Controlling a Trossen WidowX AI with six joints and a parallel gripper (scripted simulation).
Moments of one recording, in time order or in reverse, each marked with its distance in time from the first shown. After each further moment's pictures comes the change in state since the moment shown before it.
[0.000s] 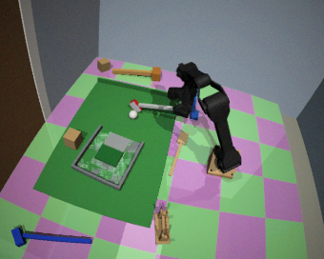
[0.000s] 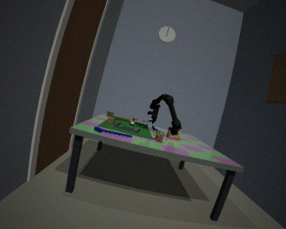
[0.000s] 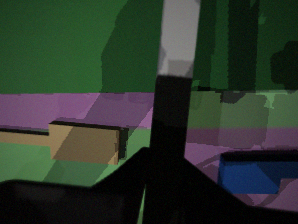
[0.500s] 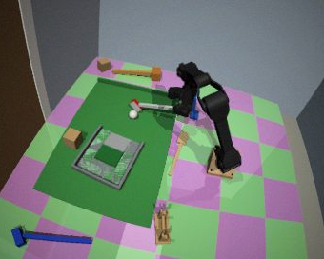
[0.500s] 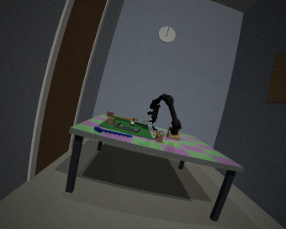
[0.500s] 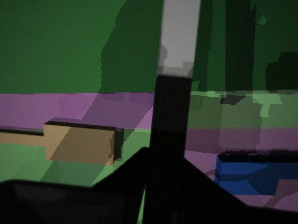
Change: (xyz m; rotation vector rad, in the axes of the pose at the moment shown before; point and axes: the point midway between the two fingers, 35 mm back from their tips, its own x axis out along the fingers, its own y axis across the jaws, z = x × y) arm 0.002 -0.005 0.000 0.002 0.001 0.006
